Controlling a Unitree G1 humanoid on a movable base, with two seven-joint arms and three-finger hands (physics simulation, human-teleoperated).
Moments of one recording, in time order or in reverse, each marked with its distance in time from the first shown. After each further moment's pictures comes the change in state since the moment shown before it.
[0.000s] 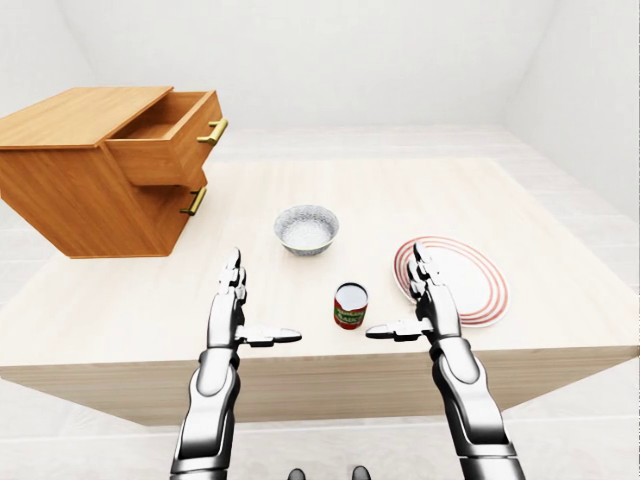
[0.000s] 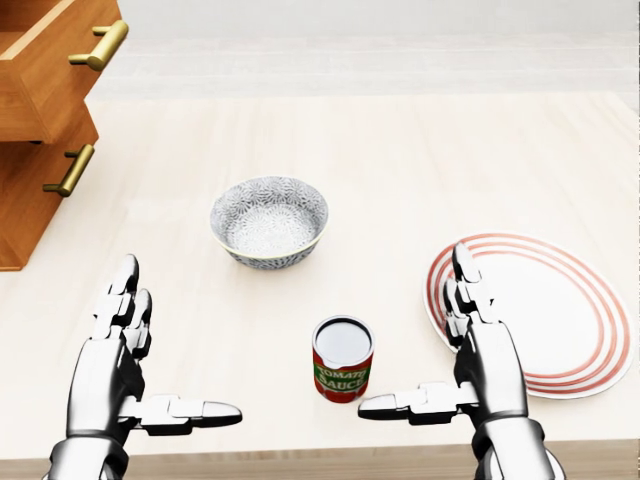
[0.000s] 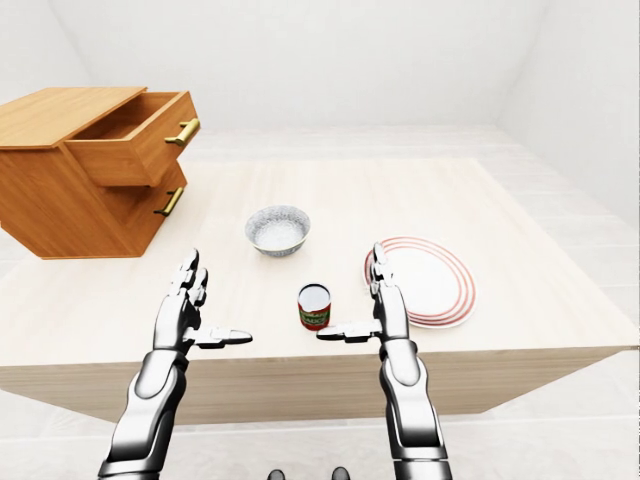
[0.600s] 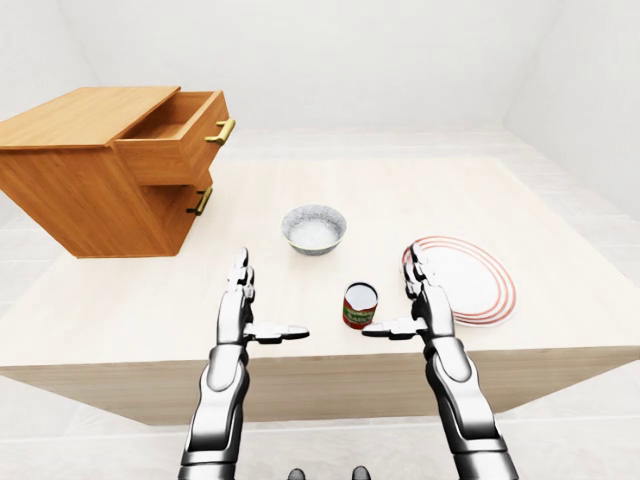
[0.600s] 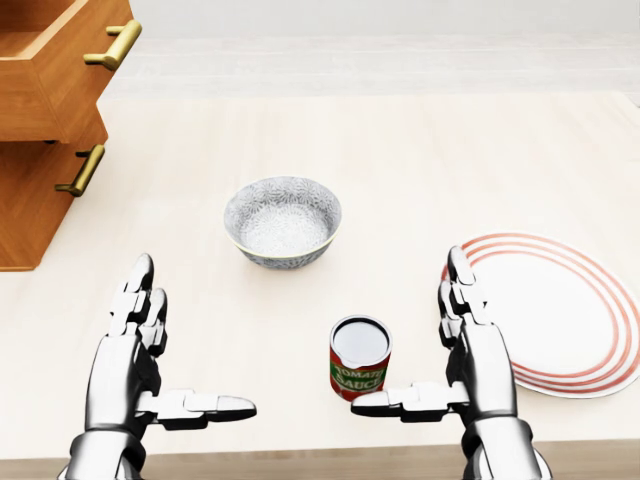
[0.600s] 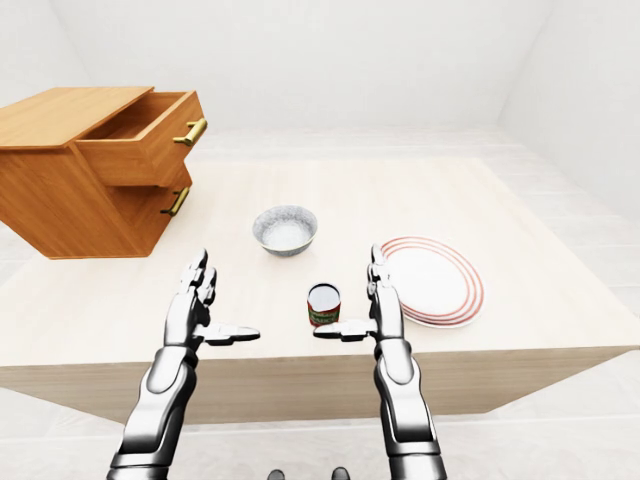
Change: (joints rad) left arm -0.026 -0.021 -0.034 0.037 -0.019 -0.001 0.031; right arm -0.022 0.011 0.018 0.073 0.020 -0.047 -0.039
